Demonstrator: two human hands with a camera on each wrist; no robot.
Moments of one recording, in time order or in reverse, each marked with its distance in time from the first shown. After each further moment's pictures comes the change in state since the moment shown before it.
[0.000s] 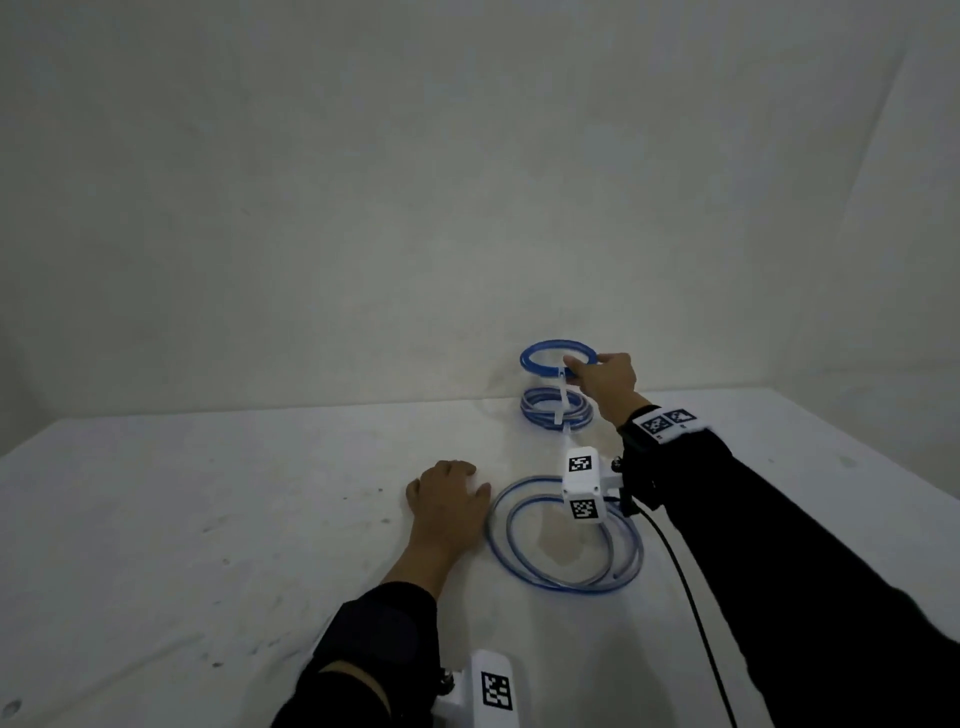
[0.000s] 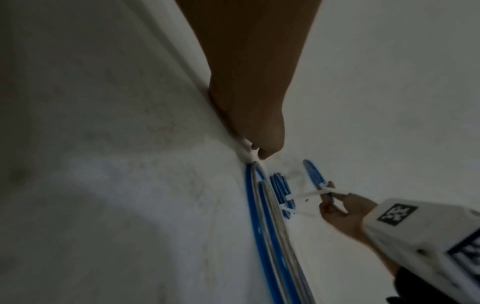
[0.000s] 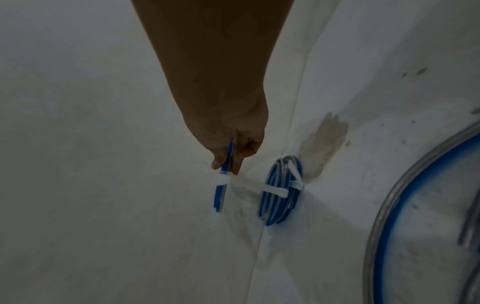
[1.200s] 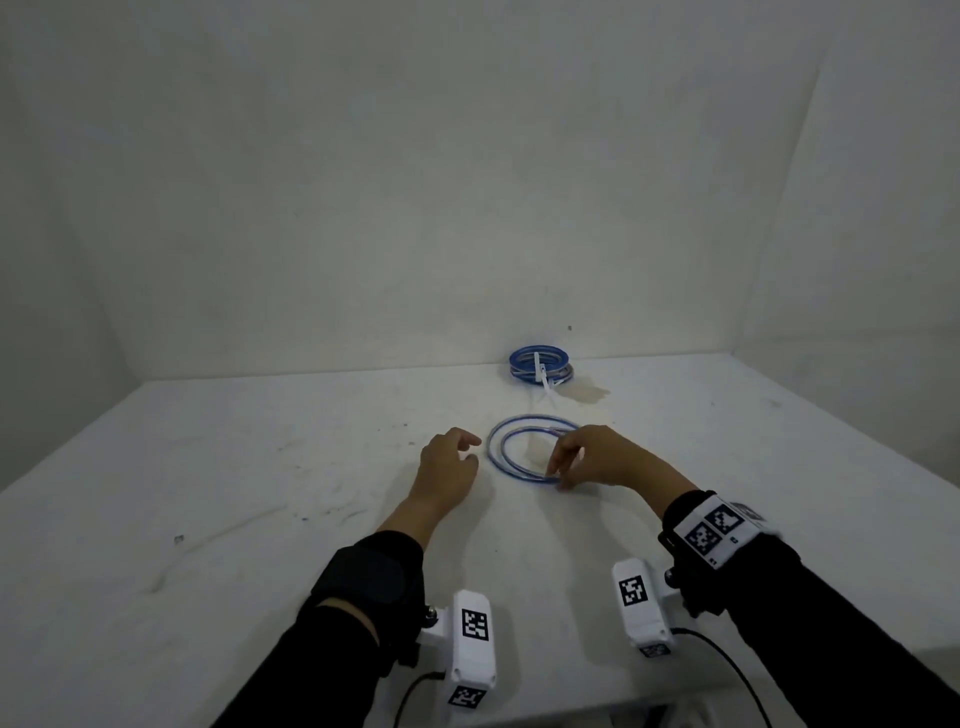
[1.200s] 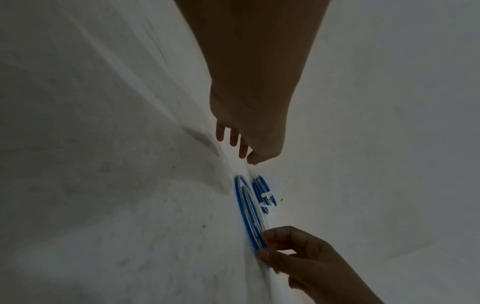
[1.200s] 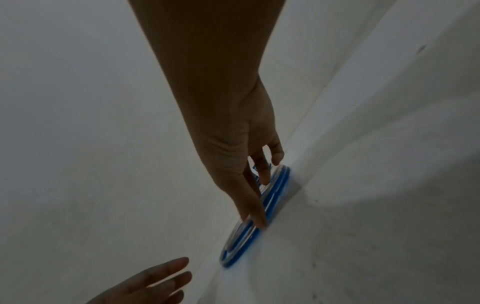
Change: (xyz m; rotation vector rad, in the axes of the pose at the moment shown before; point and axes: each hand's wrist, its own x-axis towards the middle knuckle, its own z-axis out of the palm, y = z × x) left_hand -0.101 0.015 -0.058 -0.331 -0.074 0.016; right_hand -0.229 0.013 -0.109 -0.854 -0.736 -0.301
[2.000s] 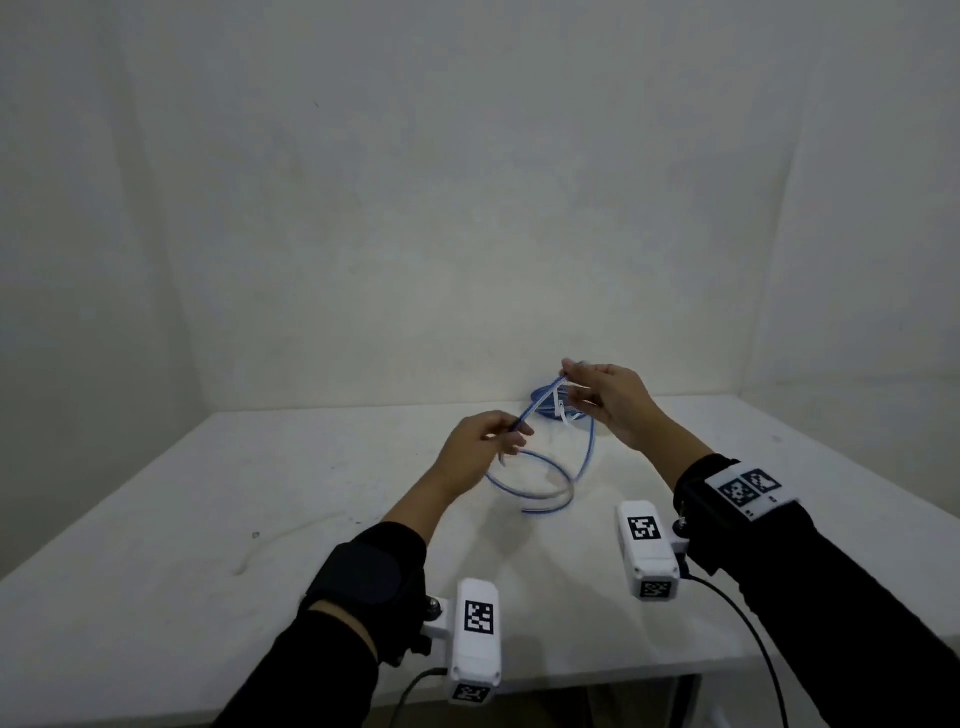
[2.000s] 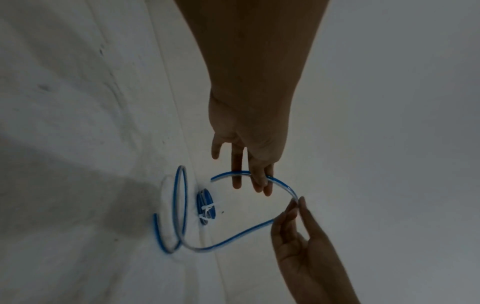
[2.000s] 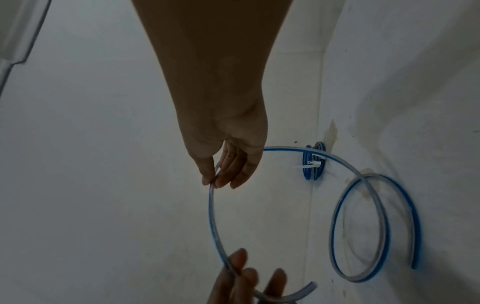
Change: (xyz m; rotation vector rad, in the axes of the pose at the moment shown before) left_hand -0.065 0.092 -0.076 -0.353 -0.130 0.249; right_hand -0.050 -0.099 -0.056 1.174 0.412 -0.149
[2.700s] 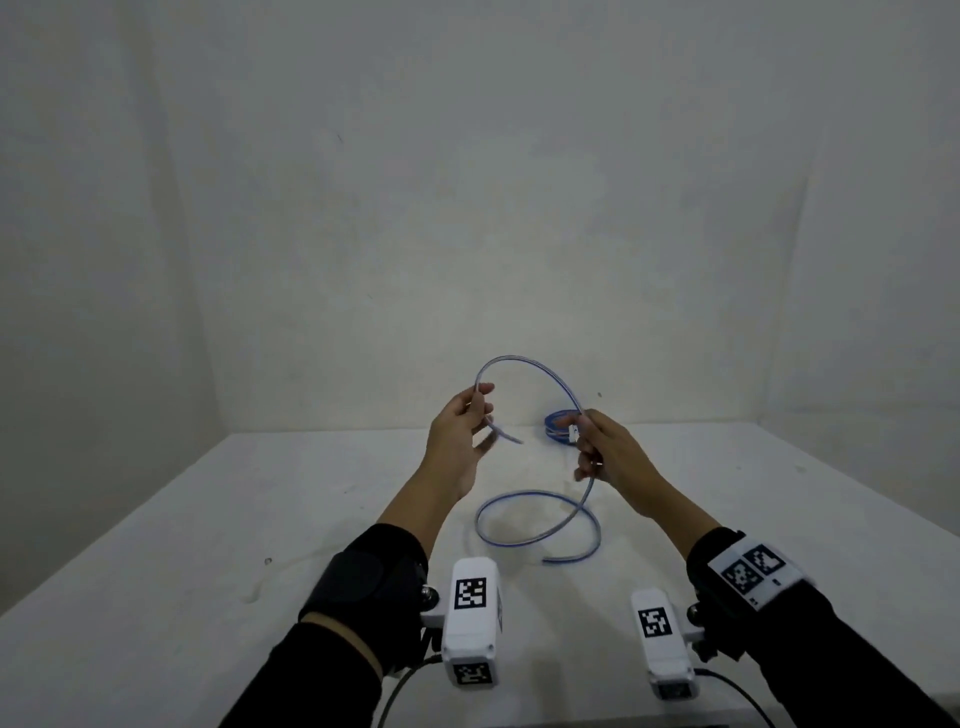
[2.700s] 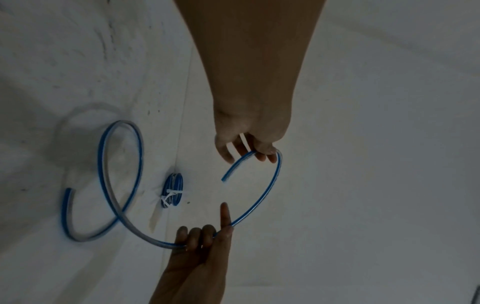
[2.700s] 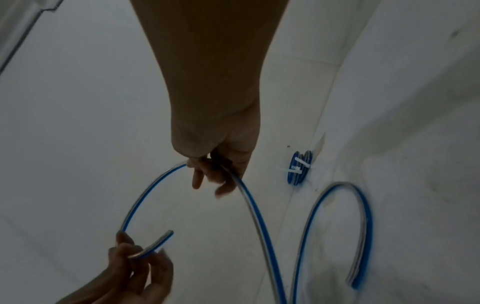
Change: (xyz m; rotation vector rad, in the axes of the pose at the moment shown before) left_hand 0.014 0.029 -0.025 -0.701 0.315 -0.162; right_hand -0.014 0.037 0.001 -0.234 -0.199 -0.108
